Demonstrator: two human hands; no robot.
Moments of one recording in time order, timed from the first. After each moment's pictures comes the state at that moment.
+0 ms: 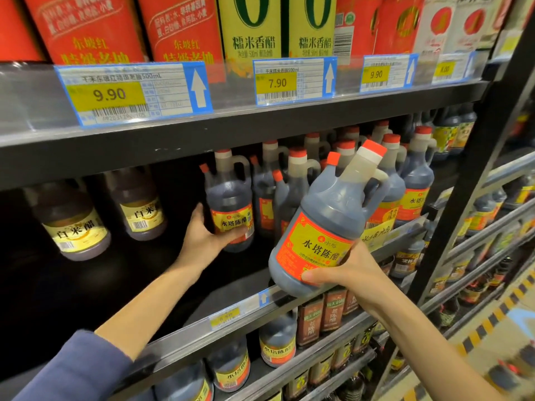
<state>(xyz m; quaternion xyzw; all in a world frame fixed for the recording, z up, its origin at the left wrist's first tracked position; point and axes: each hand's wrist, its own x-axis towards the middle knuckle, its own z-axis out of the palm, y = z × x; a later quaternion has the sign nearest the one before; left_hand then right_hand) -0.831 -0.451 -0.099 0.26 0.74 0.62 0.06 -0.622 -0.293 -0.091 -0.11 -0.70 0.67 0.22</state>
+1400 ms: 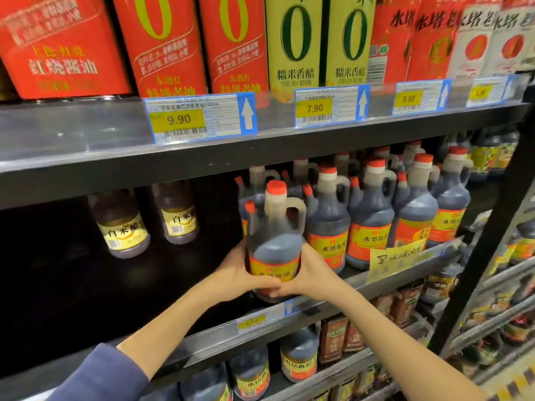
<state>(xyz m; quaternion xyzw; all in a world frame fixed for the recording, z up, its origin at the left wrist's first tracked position) -0.800 -0.480 -0.099 0.38 0.77 0.49 0.14 -0.715 -0.320 -0.118 -0.02 -0.86 0.47 0.17</state>
